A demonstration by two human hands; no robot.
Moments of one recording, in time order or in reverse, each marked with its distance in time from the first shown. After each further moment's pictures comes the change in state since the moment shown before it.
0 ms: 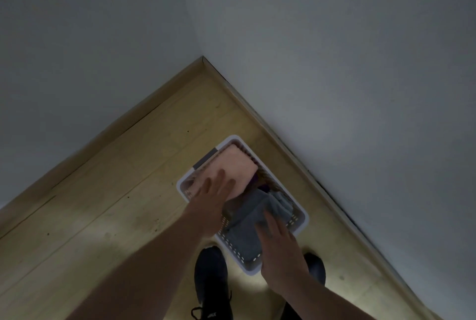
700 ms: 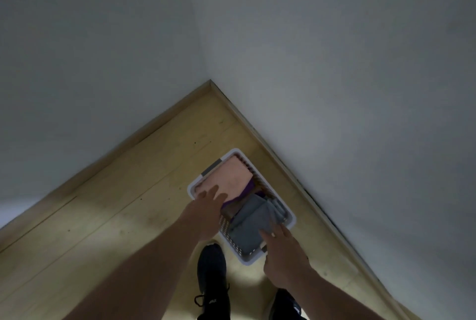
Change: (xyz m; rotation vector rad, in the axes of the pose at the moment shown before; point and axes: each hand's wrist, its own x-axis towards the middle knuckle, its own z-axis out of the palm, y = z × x) left_hand -0.078 0.013 -0.067 -0.048 -0.078 -0.019; right_hand -0.061 -0.017 -0.065 -0.028 -0.135 0.047
